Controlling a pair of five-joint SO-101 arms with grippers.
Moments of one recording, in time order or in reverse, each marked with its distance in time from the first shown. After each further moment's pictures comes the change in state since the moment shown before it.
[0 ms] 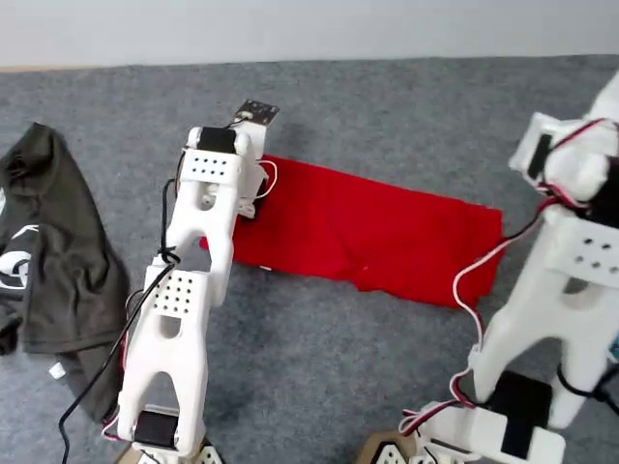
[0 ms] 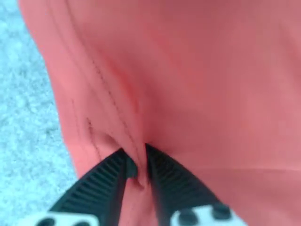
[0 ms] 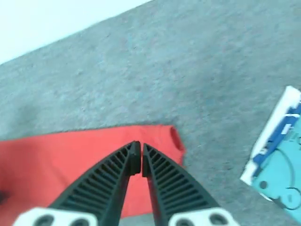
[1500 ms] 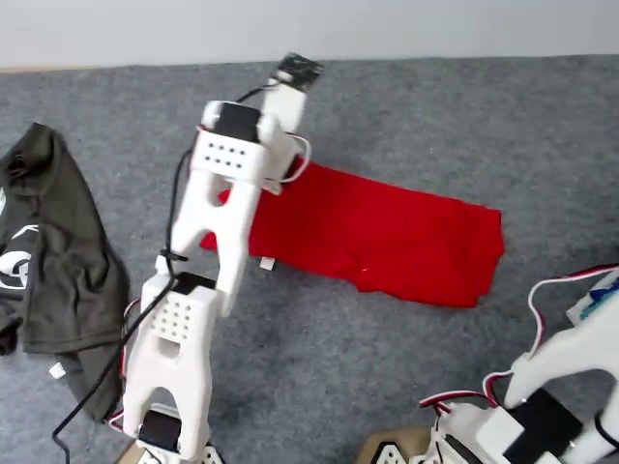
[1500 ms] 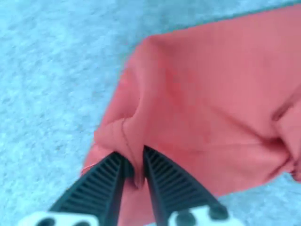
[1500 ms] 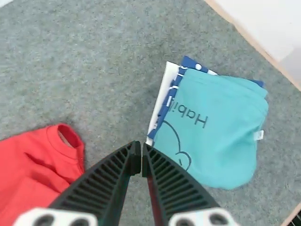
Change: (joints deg) left arm 6.5 -20.3 6.7 0.0 -2.2; right arm 25.8 -1.8 3.3 0.0 14.2
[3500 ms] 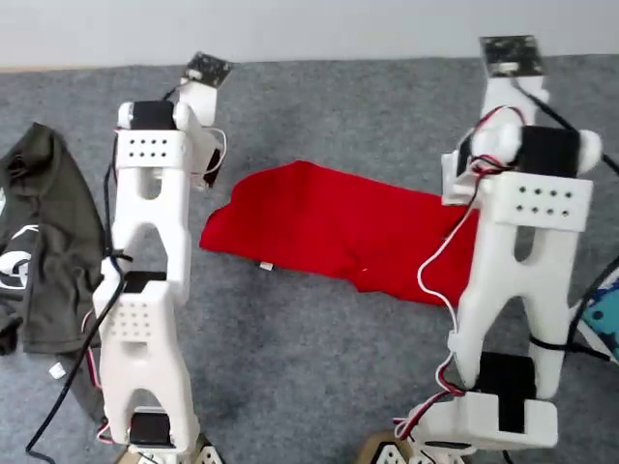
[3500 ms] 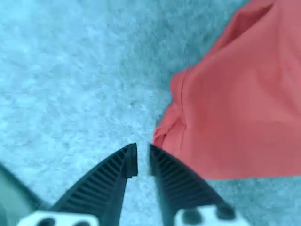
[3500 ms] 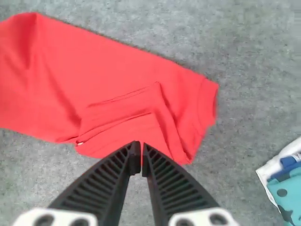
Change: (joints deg) left arm -14.4 -2.1 10.7 -2.3 -7.5; right arm -38.9 7.5 12.0 -0.4 0.0
